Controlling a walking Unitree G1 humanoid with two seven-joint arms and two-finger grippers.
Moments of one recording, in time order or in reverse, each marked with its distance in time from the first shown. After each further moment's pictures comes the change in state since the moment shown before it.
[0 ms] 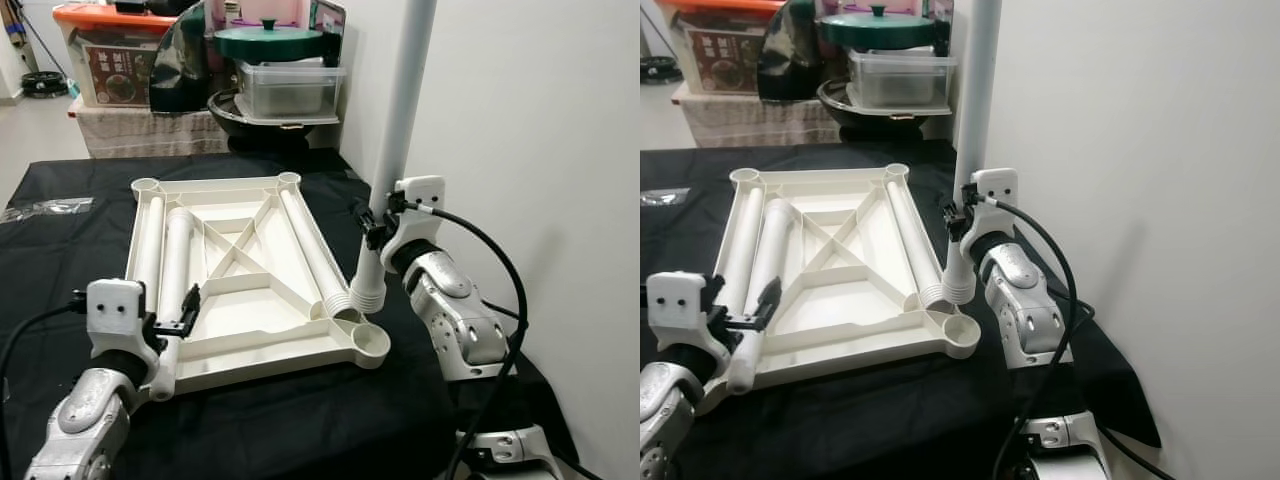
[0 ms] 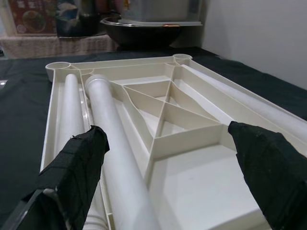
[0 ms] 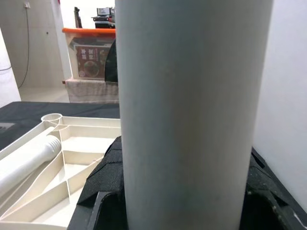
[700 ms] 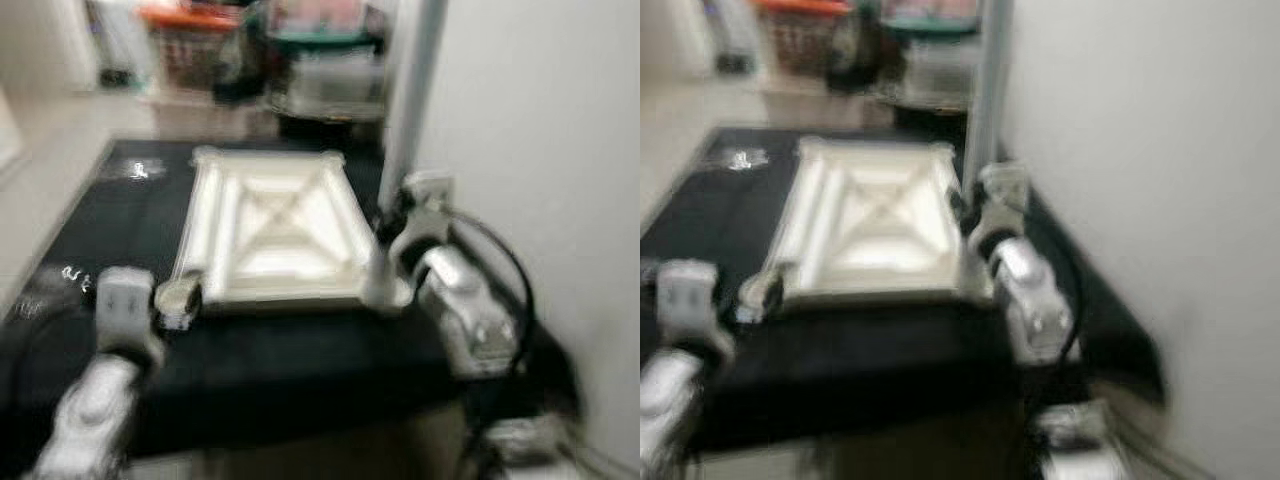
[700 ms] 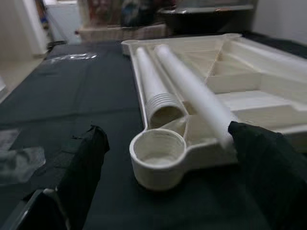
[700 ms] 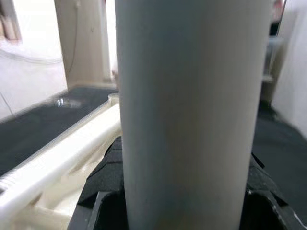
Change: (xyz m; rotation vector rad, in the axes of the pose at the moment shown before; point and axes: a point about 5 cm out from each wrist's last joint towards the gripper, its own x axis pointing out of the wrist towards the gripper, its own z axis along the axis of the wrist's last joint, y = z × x) left arm 0.003 0.003 -0.009 0.048 0.026 0.051; right arm -0.005 -0.006 -0.012 -0.038 0.037 -0.029
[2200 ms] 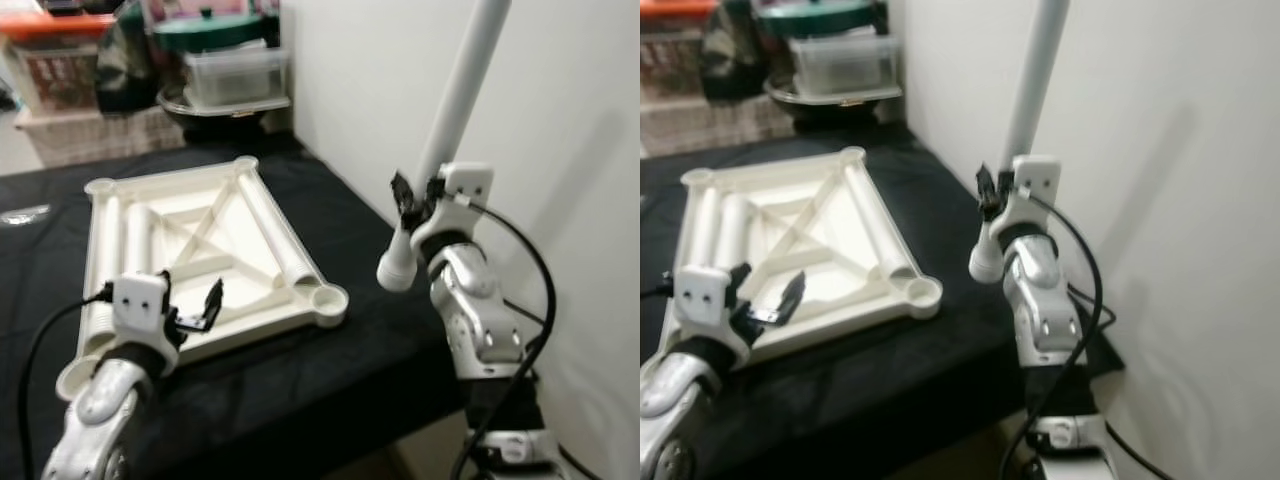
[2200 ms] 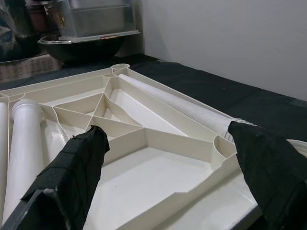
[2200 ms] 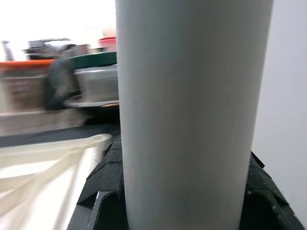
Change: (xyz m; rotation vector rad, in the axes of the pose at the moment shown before) left arm 0.002 -0.010 0.011 -0.022 -0.083 -0.082; right arm -0.001 -0.004 0.019 0.021 -0.151 -0.070
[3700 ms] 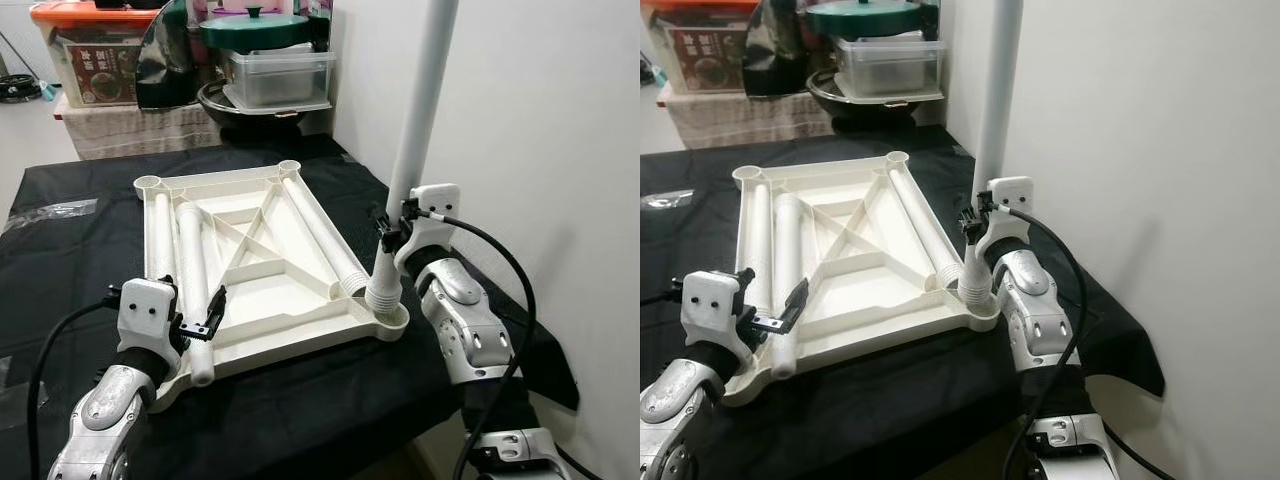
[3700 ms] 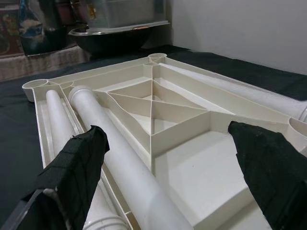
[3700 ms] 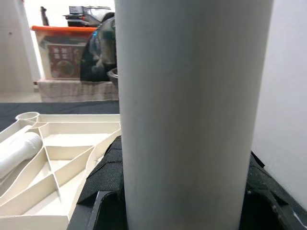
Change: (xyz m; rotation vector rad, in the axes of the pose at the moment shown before) left arm 0.000 -0.005 -0.004 0.050 0.009 -0.007; right arm 0.004 -0.010 -0.016 -0.041 0.072 0.047
